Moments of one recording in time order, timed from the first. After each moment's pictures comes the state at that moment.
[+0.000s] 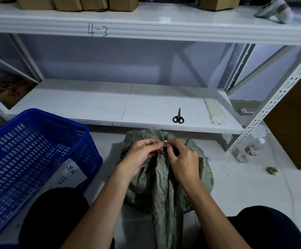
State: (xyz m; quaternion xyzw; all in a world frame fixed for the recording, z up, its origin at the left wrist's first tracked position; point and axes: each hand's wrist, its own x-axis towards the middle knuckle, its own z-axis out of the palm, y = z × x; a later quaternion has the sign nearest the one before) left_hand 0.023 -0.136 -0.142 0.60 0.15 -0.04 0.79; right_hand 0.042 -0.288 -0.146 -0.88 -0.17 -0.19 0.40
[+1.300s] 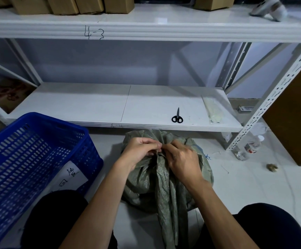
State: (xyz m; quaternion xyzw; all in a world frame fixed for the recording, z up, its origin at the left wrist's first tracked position) left_hand 0.029 -0.125 -0.129 0.68 0.17 -0.05 0.71; right_hand 0.046 -0.295 -0.145 -0.91 -0.29 -0.20 0.23
